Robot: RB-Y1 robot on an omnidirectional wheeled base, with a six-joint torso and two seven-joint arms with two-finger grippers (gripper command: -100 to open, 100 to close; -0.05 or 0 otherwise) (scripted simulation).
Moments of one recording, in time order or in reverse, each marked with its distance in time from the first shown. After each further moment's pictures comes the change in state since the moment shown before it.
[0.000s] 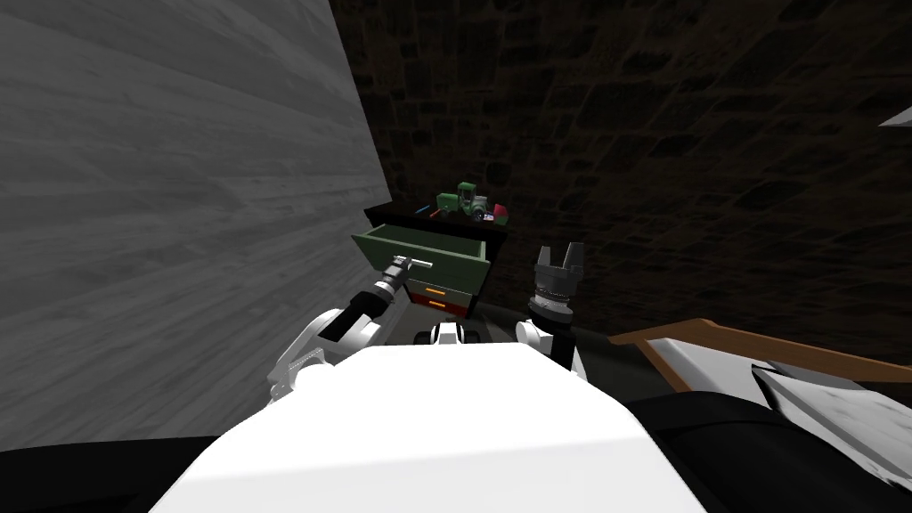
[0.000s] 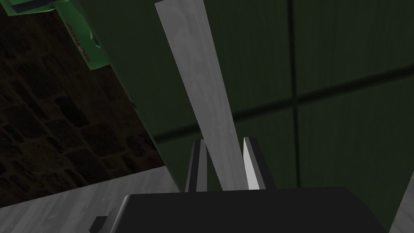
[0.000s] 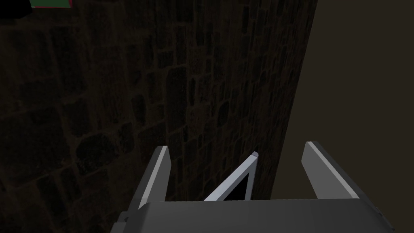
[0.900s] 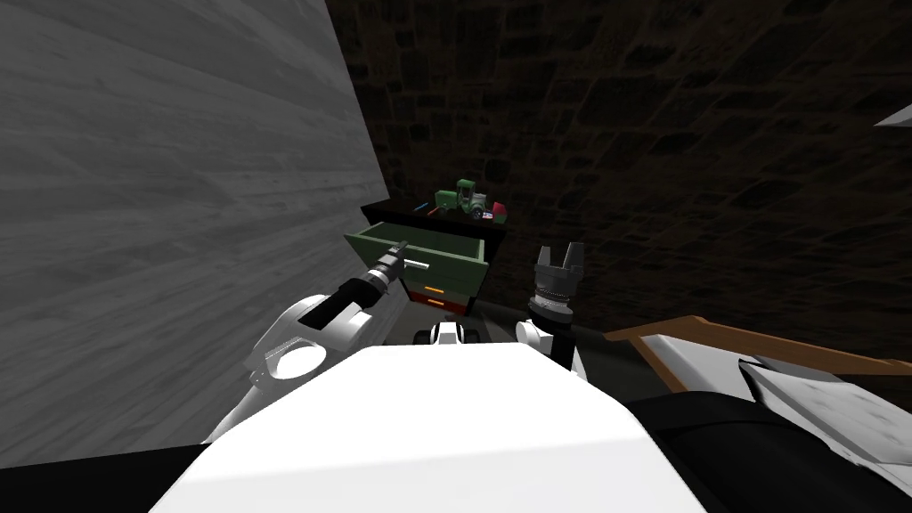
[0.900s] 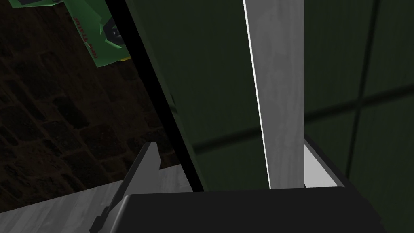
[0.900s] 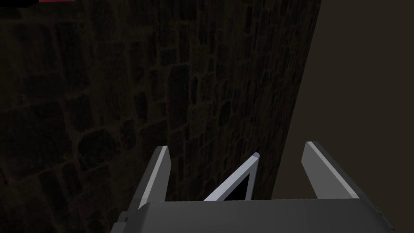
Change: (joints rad) left arm -0.144 0.098 0.063 -0.097 0.086 0.242 0.085; right arm 0.000 0.000 0.000 0.000 0.000 0.000 0.000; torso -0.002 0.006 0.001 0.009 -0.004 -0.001
